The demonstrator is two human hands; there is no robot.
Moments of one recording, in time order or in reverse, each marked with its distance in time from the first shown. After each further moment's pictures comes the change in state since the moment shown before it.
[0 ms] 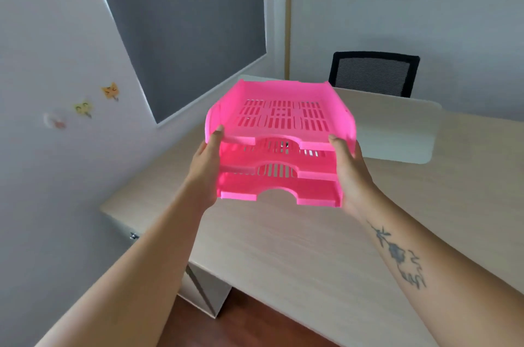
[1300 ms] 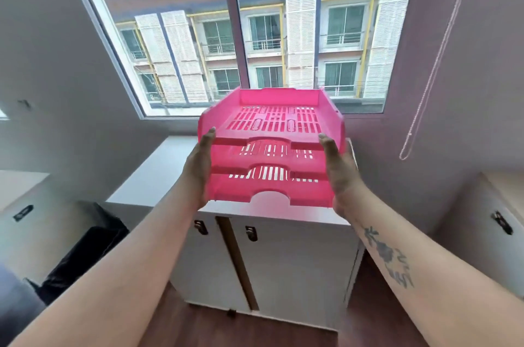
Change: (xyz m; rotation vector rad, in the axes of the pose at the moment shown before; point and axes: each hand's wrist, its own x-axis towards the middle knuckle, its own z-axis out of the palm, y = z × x) left_hand -0.713 0.012 -0.422 -0.141 1.261 0.332; right_hand -0.576 0.164 0.416 -0.101 -1.356 0.079
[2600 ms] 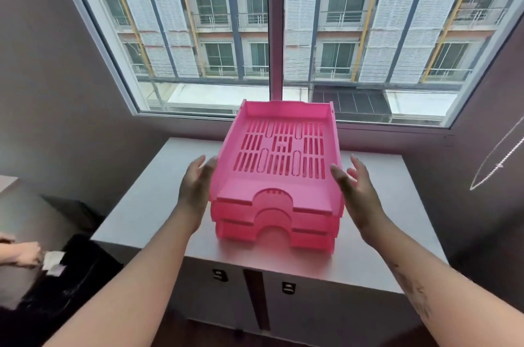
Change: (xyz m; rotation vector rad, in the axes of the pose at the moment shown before) left_hand 0.176 -0.020 -0.122 0.341 0.178 0.050; right_hand 0.135 0.058 0.093 -0.372 0.039 0.090
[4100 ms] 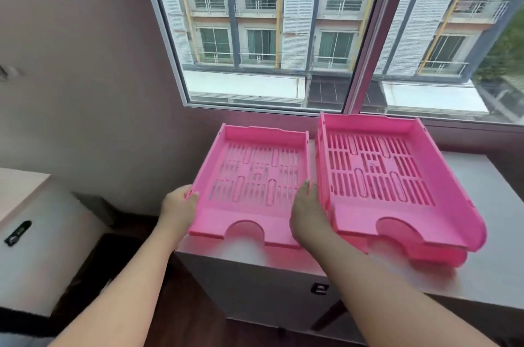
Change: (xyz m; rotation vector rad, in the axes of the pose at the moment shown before) left_hand 0.114 -0.109 -0.237 0.374 0.093 -0.060; right_hand -0.002 0.010 0.325 -0.766 -0.095 0.058
